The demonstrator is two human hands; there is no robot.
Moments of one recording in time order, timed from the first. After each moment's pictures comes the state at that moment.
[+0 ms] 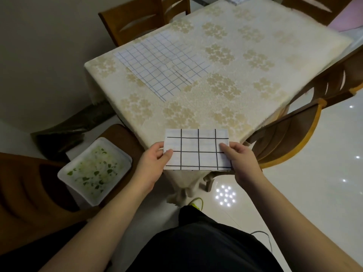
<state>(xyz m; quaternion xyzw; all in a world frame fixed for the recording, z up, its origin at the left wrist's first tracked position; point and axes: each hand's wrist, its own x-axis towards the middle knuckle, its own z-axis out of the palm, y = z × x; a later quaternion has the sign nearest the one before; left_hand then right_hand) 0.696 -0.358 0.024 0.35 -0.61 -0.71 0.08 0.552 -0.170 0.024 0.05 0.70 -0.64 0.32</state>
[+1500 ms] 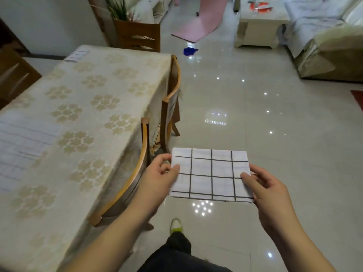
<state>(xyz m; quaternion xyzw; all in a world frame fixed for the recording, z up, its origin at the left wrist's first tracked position) 0.461 0.061 0.109 0.11 -0.73 -0.67 -0.11 0.493 0.298 0.111 0.23 0.64 -0.73 0.01</state>
